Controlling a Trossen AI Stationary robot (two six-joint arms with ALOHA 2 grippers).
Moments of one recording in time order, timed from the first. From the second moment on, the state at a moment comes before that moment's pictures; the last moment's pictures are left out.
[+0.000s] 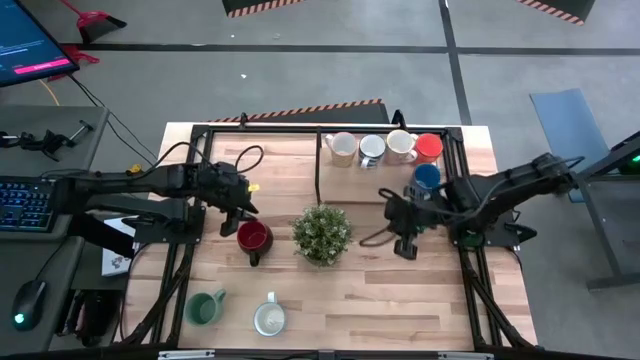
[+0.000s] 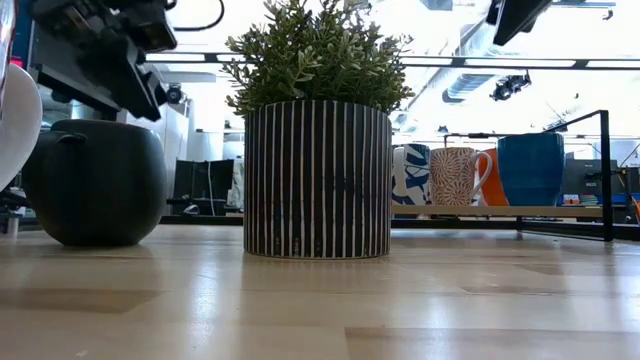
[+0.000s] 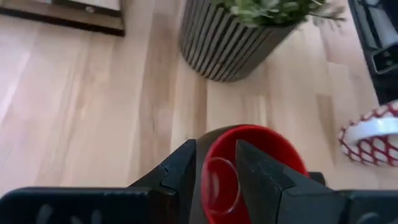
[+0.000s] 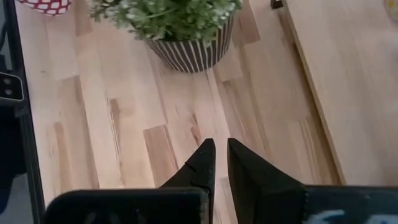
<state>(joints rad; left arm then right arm) 0.14 0.83 0.63 -0.64 0.25 -0.05 0.33 1.28 1.26 -1.08 0.16 0.55</state>
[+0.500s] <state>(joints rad) -0.01 0.88 0.64 -0.72 0.00 -0.41 0.48 1.28 1.26 -1.07 0.31 0.67</state>
